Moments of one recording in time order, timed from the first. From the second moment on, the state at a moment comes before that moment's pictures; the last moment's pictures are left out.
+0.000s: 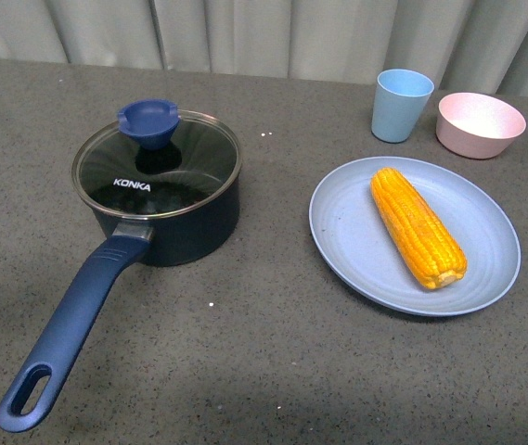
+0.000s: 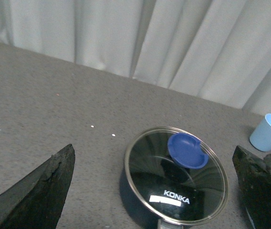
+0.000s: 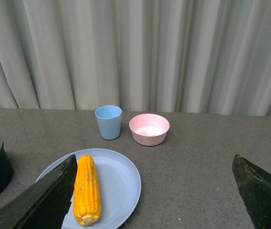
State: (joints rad) left arm -0.24 1.19 0.25 0.82 -0.26 -0.22; right arm 0.00 0.00 0.01 0.00 0.00 -0.01
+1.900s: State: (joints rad) left arm -0.30 2.09 0.82 0.97 -0.11 -0.04; right arm 0.00 0.00 0.01 0.00 0.00 -0.01
